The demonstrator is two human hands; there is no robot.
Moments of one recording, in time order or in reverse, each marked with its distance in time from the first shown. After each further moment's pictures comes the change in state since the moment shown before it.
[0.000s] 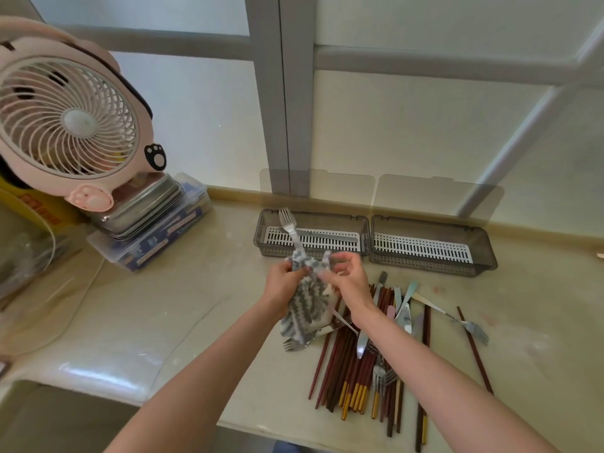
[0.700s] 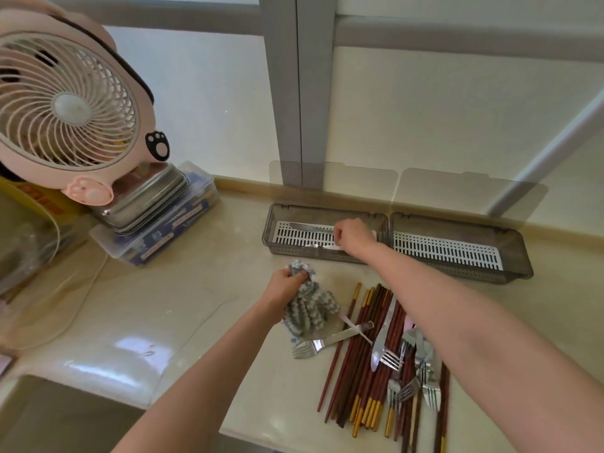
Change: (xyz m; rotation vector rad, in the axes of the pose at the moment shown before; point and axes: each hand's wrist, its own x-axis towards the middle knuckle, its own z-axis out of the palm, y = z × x) left_hand 0.033 -0.009 -0.017 0.195 0.026 -0.202; right_hand 0.144 -0.017 0.013 -1.244 -0.155 -0.176
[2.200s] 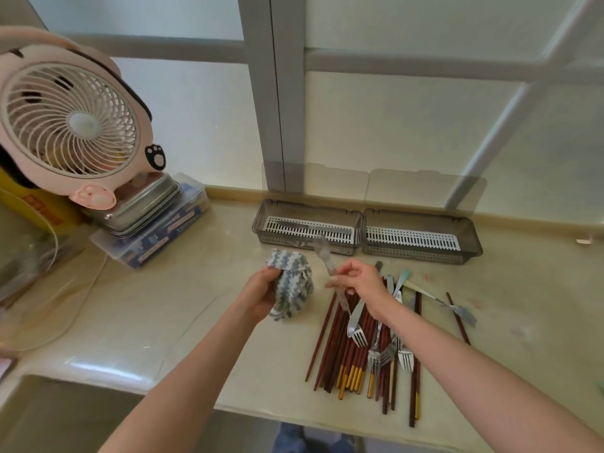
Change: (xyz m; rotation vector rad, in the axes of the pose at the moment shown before) left_hand -0.034 -0.025 -0.015 -0.617 -0.247 0.080; right_hand -0.165 0.024 0.010 1.157 0.005 0.057
